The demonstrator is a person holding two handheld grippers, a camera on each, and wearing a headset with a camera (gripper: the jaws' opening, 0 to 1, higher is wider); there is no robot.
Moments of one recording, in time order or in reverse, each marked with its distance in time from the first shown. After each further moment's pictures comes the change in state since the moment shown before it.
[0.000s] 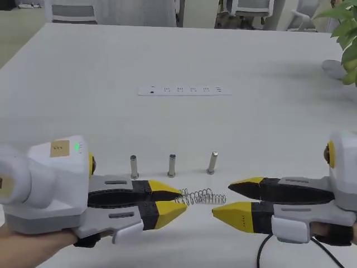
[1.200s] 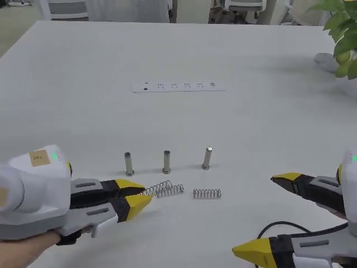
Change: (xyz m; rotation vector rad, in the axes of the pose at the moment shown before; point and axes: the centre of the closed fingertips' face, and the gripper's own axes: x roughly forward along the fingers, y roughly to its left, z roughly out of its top) left arm -0.021 0.044 -0.033 -0.024 0.080 0.204; right arm -0.032 -0.043 -0.039 -0.200 0.123 -0.238
